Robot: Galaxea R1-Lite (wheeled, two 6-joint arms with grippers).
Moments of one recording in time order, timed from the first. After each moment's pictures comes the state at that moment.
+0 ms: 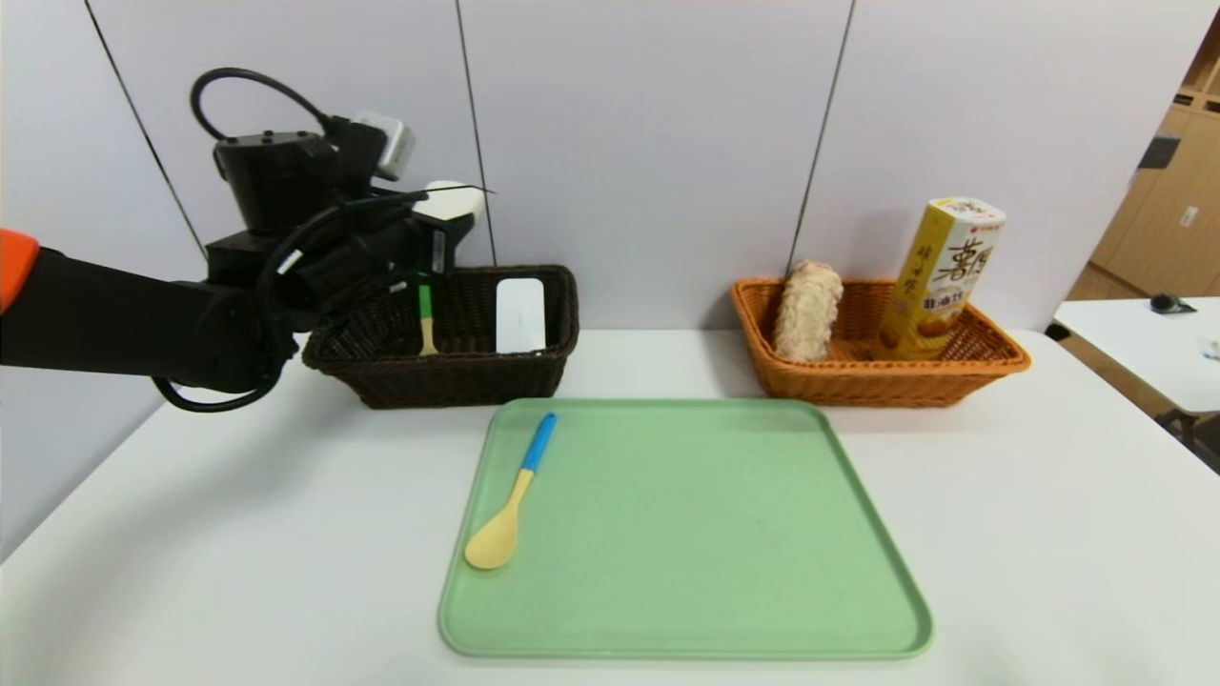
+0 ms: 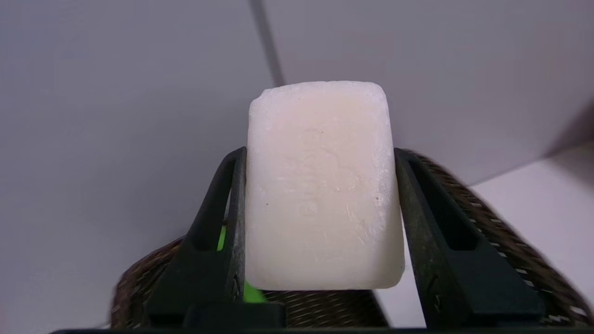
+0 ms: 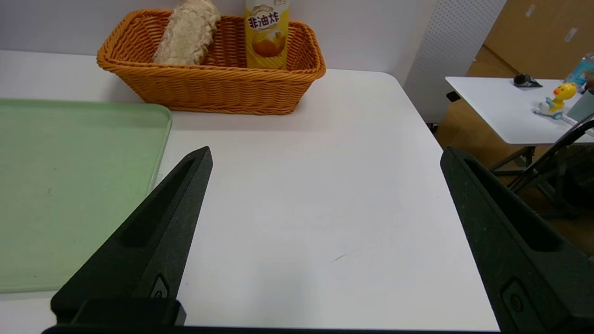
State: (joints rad) left arm -0.26 1.90 -1.24 -0.72 0.00 0.19; right arm 0.06 0.47 -0.30 -0.14 -0.21 -0.12
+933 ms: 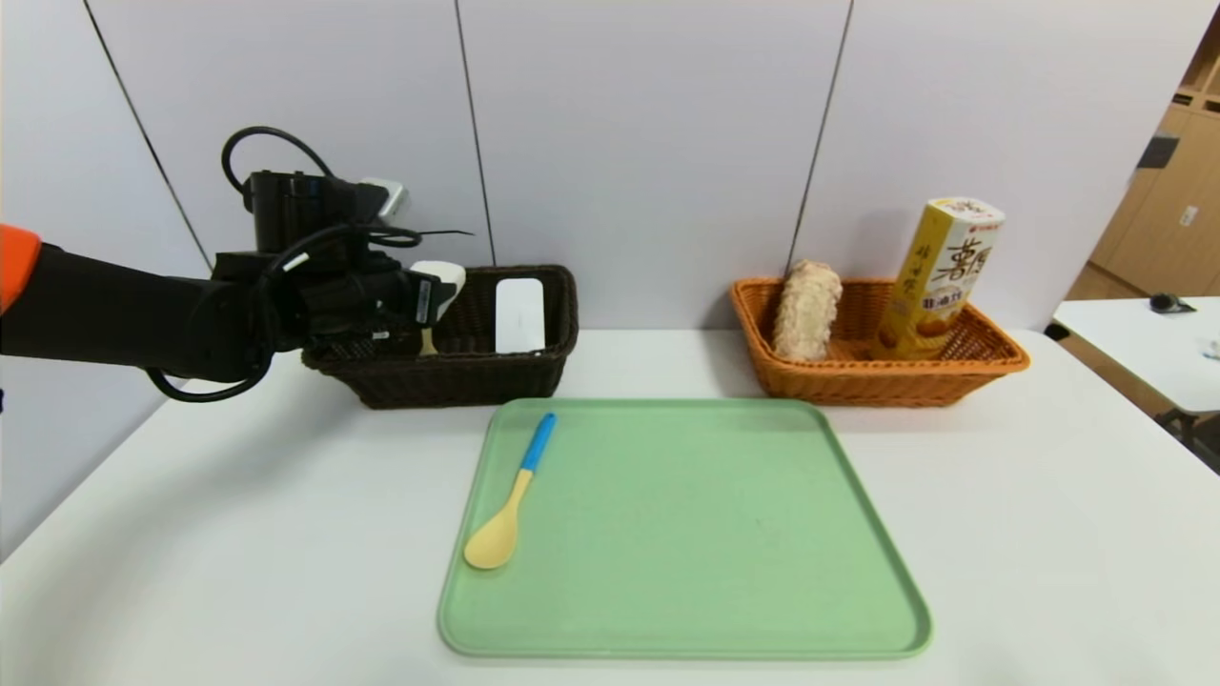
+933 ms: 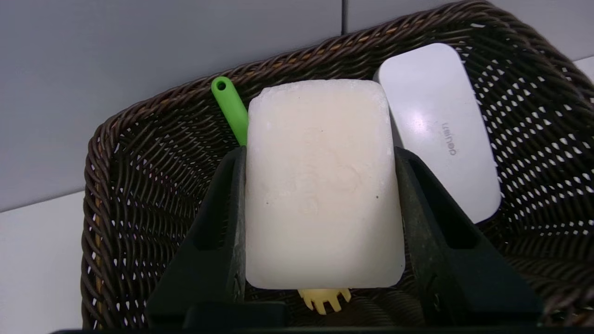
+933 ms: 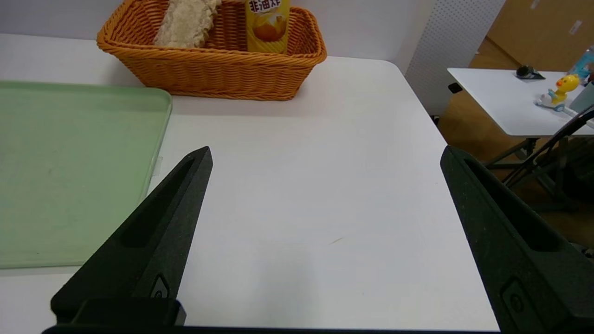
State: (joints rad) left arm -0.20 1.92 -1.27 -0.39 0.01 0.12; right arm 0.06 0.42 -0.31 -0.06 -0.21 -0.12
